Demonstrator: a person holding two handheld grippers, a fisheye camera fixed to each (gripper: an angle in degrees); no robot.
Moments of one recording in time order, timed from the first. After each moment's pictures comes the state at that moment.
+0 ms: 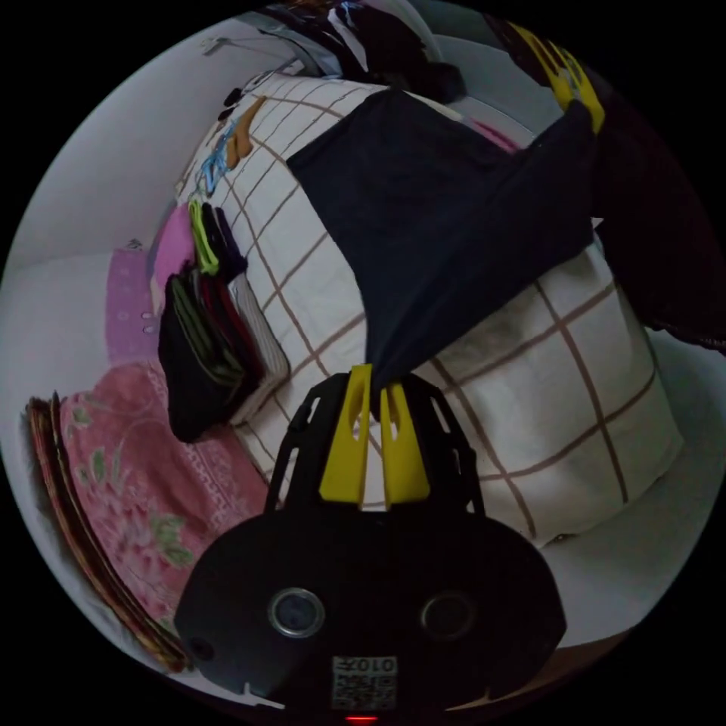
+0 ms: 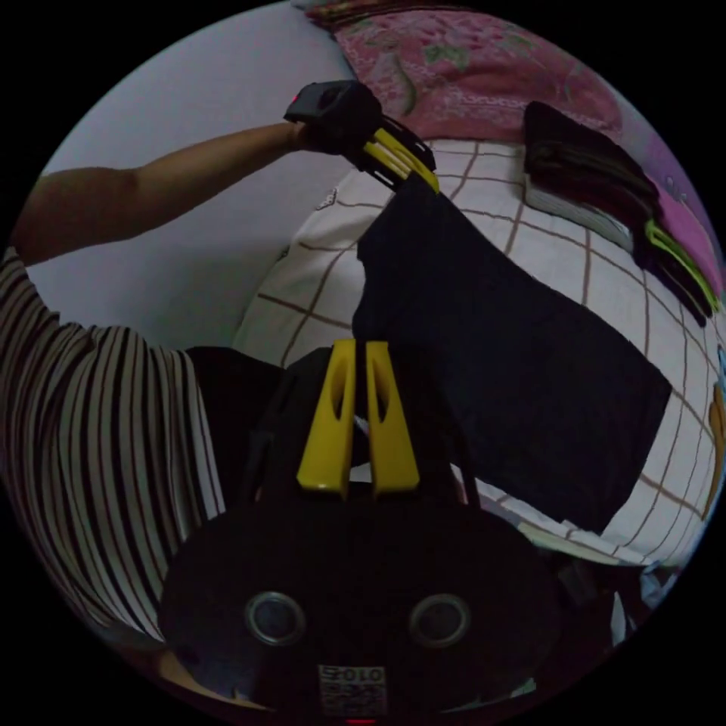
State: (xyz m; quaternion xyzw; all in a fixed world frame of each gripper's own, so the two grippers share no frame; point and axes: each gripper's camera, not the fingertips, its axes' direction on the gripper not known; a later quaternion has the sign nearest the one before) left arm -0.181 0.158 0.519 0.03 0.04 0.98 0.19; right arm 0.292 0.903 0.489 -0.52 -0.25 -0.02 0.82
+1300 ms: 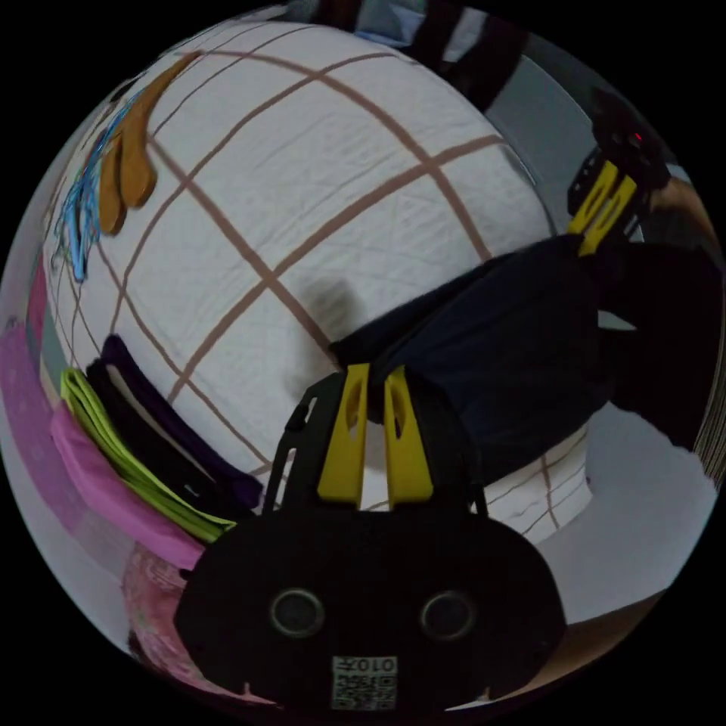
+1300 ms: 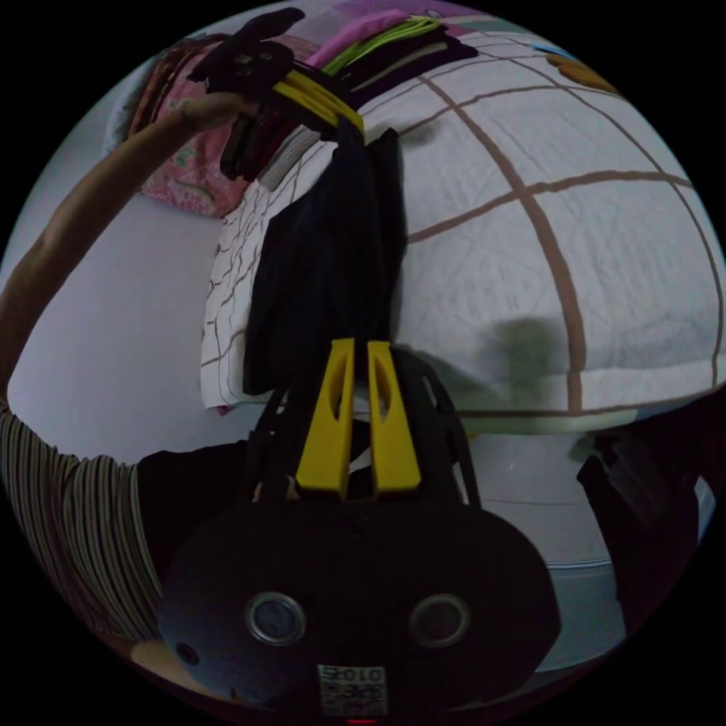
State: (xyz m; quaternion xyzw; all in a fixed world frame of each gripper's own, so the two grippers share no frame) left arm 0.419 0.547 0.620 -0.20 0.00 0.97 0.12; right arm 0.800 1.035 0.491 -0.52 -0.19 0.24 0.79
